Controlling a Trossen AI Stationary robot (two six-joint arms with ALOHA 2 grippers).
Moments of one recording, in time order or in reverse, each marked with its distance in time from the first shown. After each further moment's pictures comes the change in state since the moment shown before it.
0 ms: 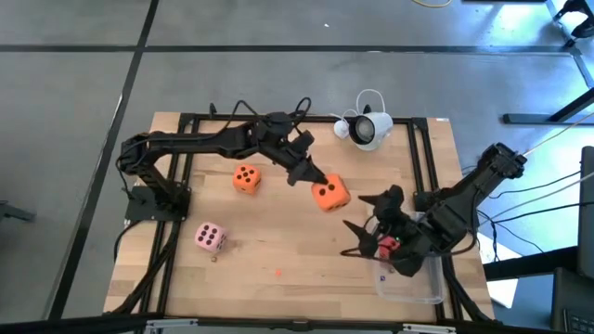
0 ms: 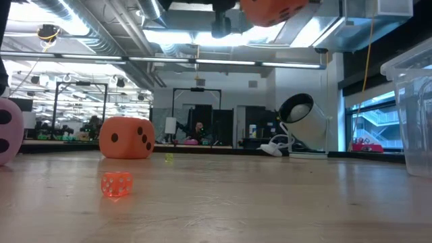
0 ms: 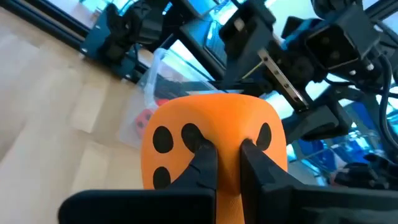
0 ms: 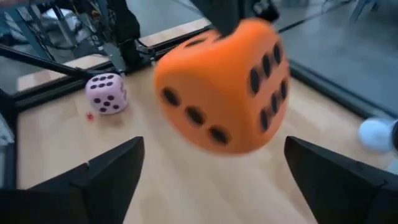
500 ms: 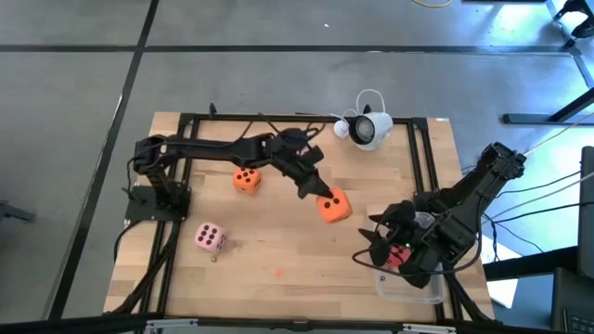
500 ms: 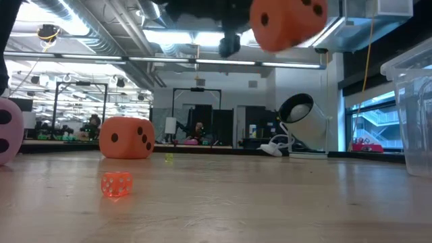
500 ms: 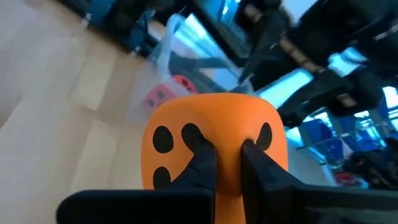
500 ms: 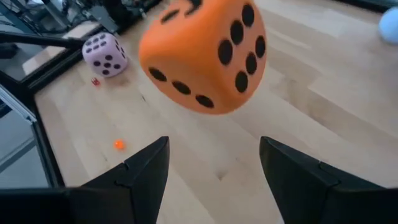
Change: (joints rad) left arm -0.044 0.102 0.000 0.012 -0.029 0.017; right arm 0.118 0.001 -0.050 -0.191 -0.141 0.499
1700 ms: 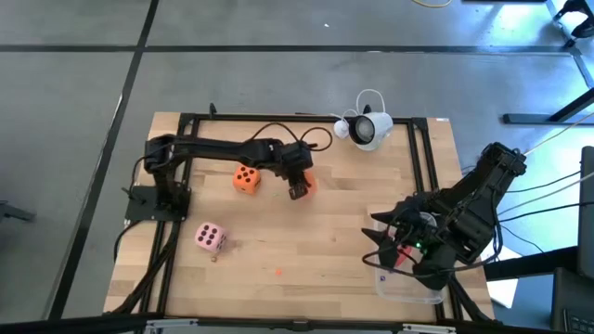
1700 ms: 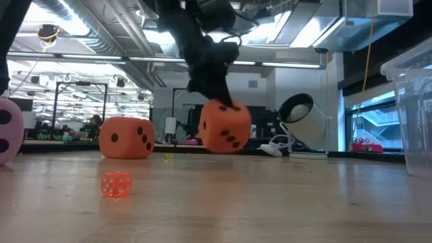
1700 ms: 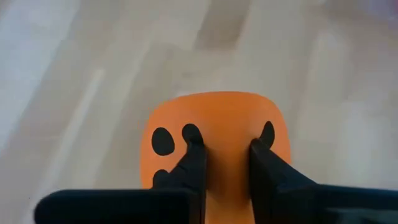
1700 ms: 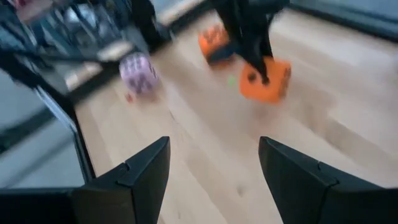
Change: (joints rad) left arm 0.022 0.087 -0.004 -0.494 -0.551 0.456; right arm 0.032 -0.001 0.158 -0.065 0.026 -0.075
